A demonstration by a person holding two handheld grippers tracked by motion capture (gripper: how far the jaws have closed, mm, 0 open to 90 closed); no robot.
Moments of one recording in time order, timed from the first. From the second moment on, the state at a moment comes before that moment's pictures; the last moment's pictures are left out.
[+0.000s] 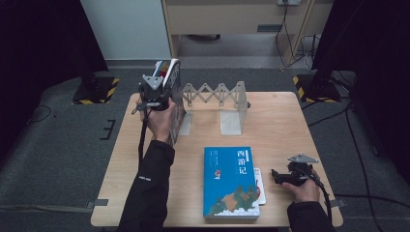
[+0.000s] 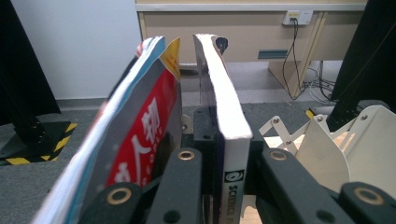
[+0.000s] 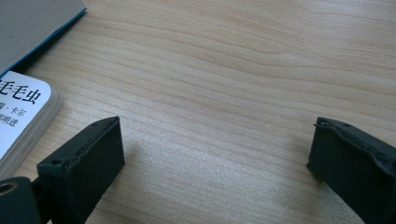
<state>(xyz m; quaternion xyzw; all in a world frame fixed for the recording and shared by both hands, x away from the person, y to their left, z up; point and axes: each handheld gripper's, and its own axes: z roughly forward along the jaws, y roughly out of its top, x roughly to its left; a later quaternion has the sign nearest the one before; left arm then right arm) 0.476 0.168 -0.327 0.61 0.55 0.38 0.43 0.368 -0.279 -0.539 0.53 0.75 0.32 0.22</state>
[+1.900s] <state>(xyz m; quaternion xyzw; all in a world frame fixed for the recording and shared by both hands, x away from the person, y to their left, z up) 0.448 0.195 -0.352 0.62 0.56 0.36 0.42 0.369 -0.279 -0.539 0.53 0.75 0.32 0.22</state>
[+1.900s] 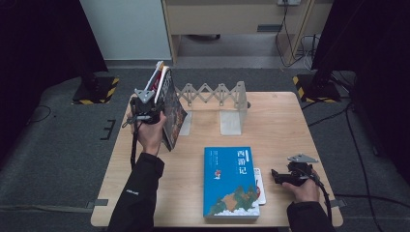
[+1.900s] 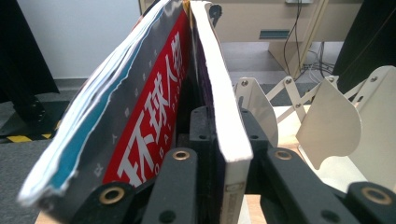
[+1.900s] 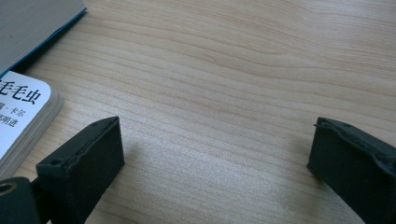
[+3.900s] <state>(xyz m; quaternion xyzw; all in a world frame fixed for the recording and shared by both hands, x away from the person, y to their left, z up) 0.351 0.224 -0.432 0.69 0.47 0.23 0.50 0.370 -0.277 -0.539 0.53 0.76 0.31 0.22</state>
